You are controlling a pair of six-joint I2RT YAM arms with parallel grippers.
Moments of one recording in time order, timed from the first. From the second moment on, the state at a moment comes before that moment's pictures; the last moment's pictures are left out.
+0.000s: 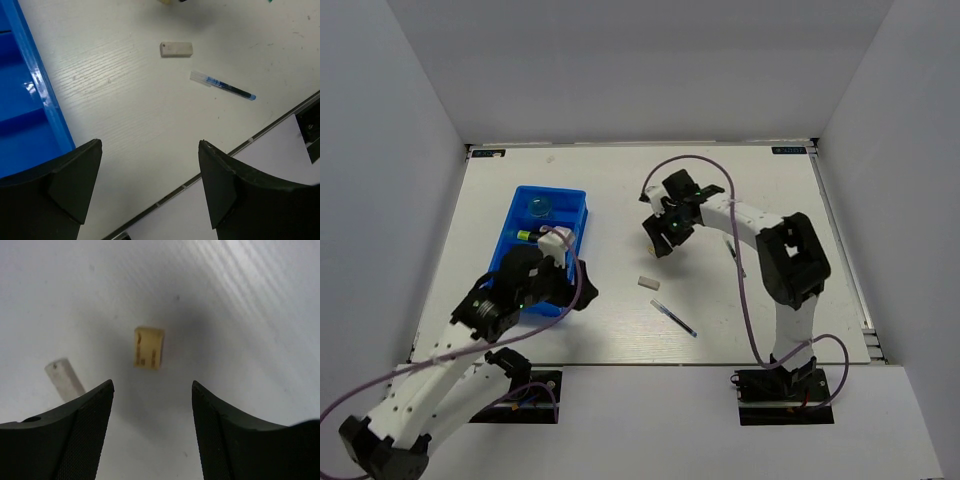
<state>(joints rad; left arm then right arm) -0.56 0.72 0.71 -0.63 0.15 -0.31 0.58 1.94 1.42 -0.61 -0.31 -0.21</state>
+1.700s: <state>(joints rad) -0.56 0.46 0.78 -0.55 0.18 -0.36 0.92 2.36 2.16 -0.39 -0.77 -0.03</state>
